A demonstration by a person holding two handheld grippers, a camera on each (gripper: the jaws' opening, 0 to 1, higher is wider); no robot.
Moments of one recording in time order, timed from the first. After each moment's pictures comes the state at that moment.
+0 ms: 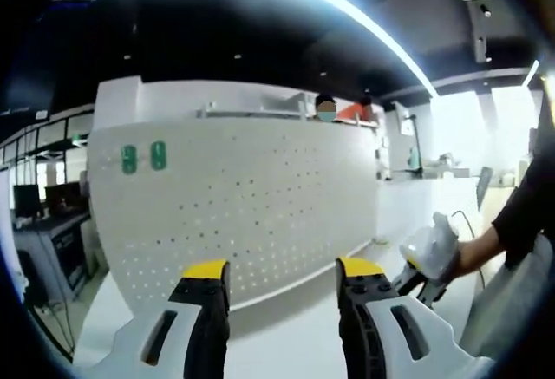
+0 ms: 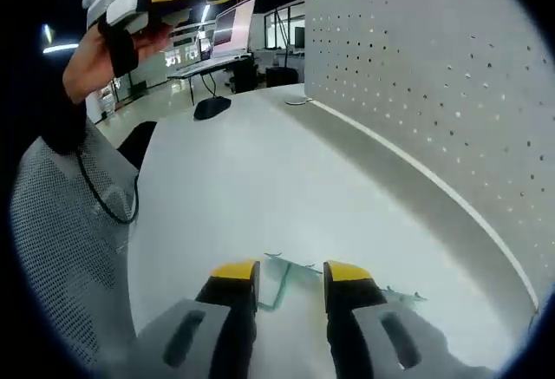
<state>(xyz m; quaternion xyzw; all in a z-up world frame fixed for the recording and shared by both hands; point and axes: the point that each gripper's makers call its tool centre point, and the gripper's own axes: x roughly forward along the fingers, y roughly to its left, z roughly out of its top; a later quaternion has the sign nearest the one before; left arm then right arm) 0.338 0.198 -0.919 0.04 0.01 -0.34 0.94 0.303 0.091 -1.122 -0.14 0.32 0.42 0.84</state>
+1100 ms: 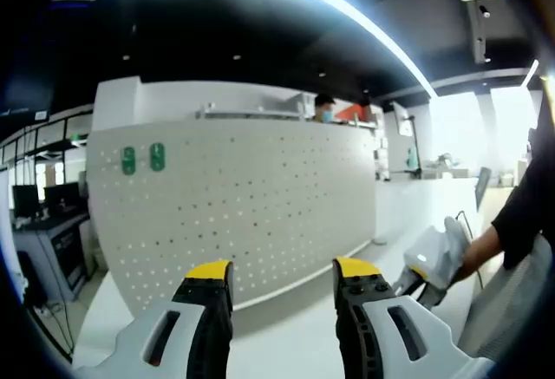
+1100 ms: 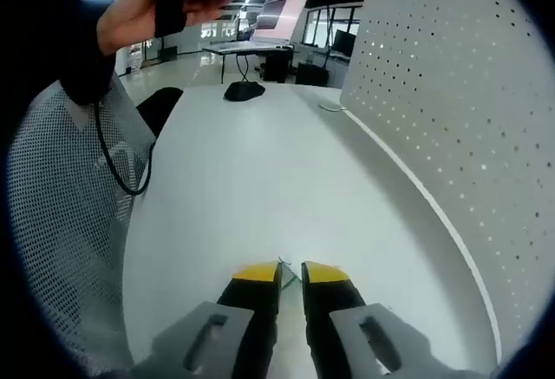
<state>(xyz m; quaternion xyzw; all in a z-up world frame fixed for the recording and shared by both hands) 0.337 0.197 -0.917 0.04 0.00 -0.34 0.94 0.296 0.110 -1.116 -0.26 0.27 0.47 0.80</state>
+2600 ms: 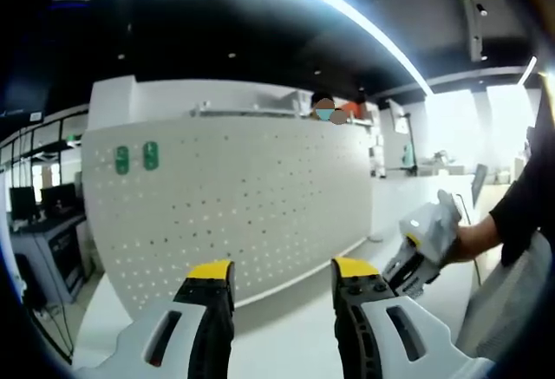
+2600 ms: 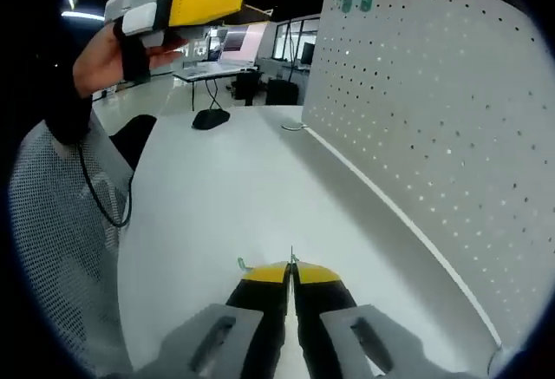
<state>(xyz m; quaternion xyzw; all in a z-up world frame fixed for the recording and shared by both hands) 0.335 0.192 -0.920 0.05 0.01 -0.35 0.93 0.324 0.086 -1.077 -0.20 0.24 0.41 0.86</state>
